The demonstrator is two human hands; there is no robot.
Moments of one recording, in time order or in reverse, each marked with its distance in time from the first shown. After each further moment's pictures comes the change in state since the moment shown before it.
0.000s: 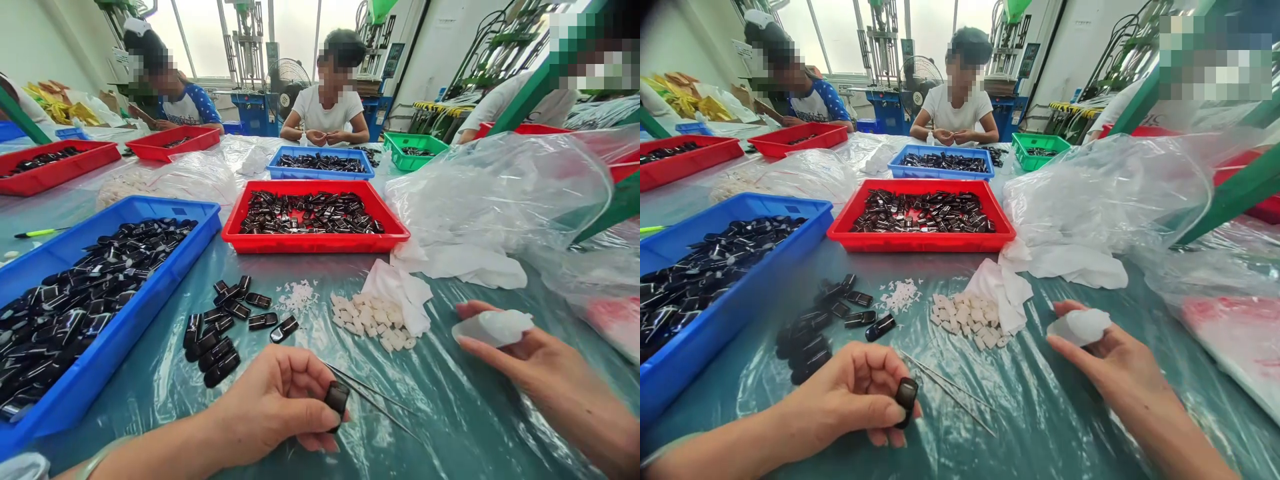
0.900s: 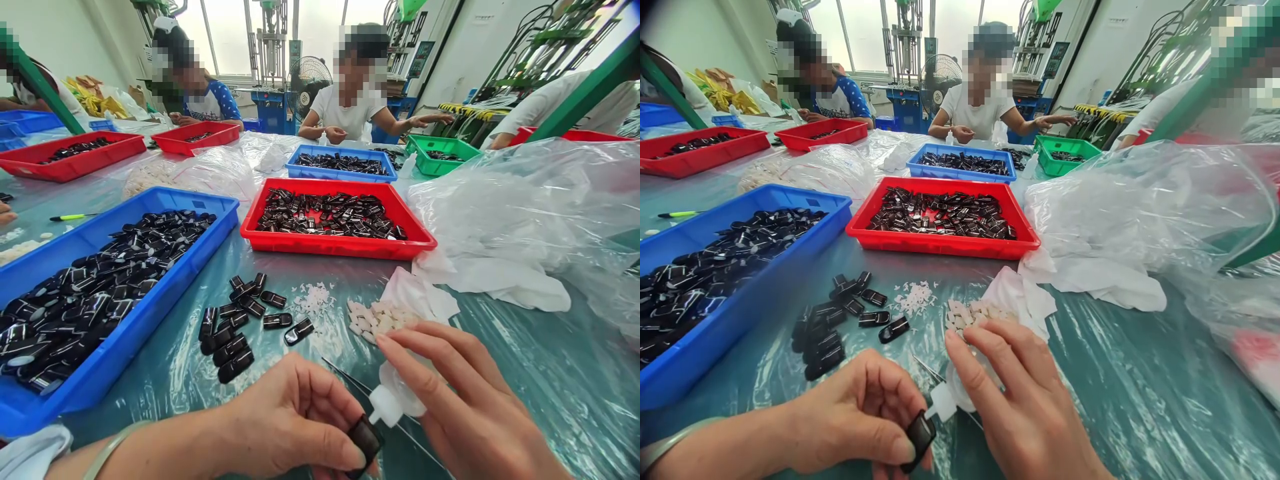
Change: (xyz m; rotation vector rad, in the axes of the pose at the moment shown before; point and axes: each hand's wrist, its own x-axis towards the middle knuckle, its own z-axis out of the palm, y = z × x) left_hand -0.004 -0.003 -0.005 -0.081 -0.156 -0.064; right_hand 0.002 -0.105 0.035 -0.021 0.042 -0.607
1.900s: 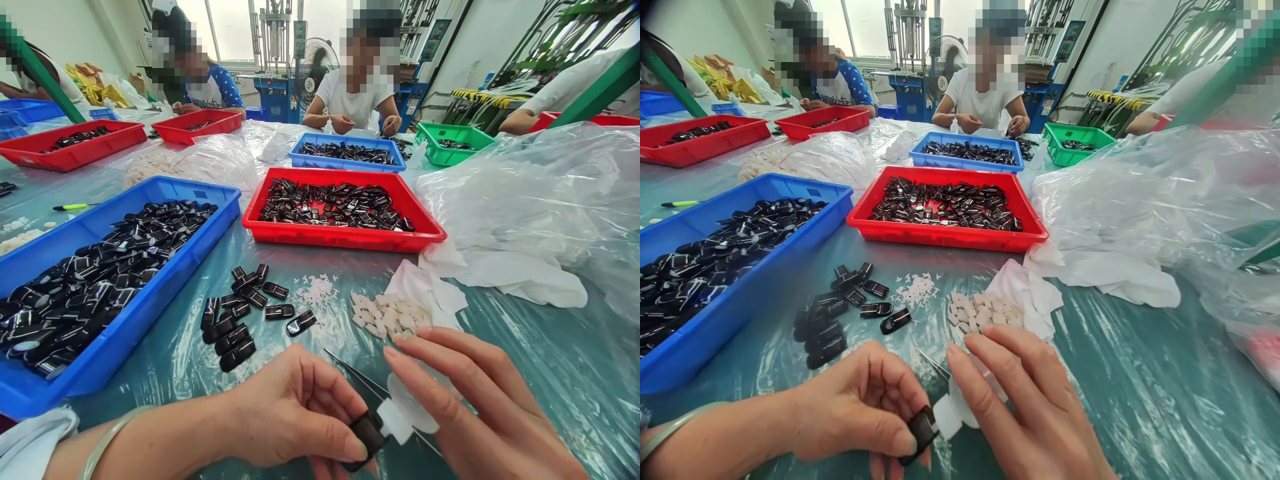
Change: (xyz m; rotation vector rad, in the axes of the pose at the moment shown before) left_hand 0.002 0.003 -0.001 0.009 -0.013 -0.058; right_hand -0.011 -0.009 -0.006 0.043 -0.031 0.025
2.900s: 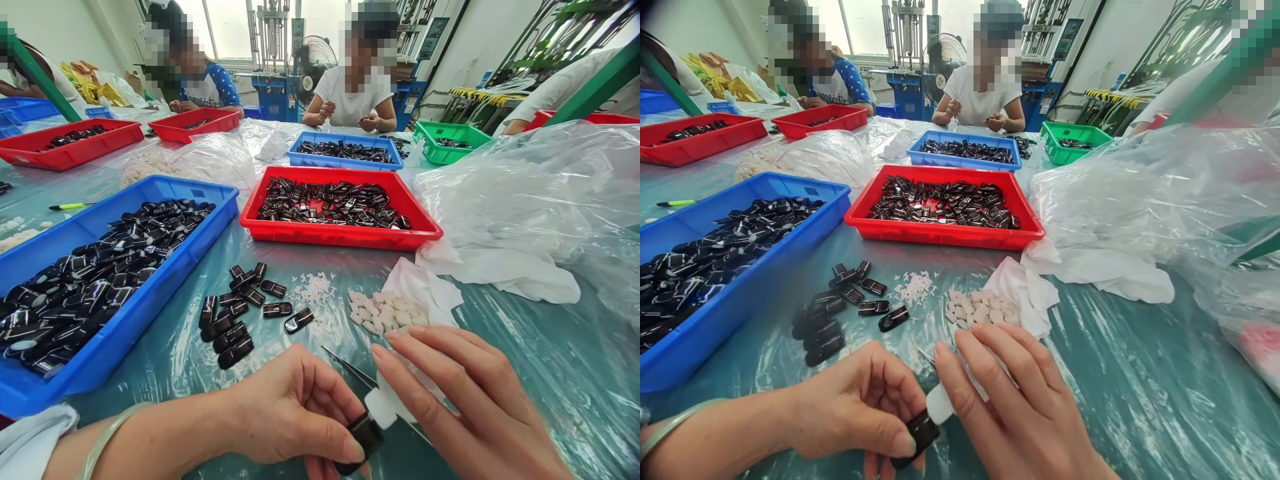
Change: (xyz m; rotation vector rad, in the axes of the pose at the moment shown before) left_hand 0.002 -0.005 -0.002 0.038 -0.042 -0.019; right_hand 0.009 -0.002 -0.001 -0.092 0.026 -0.138
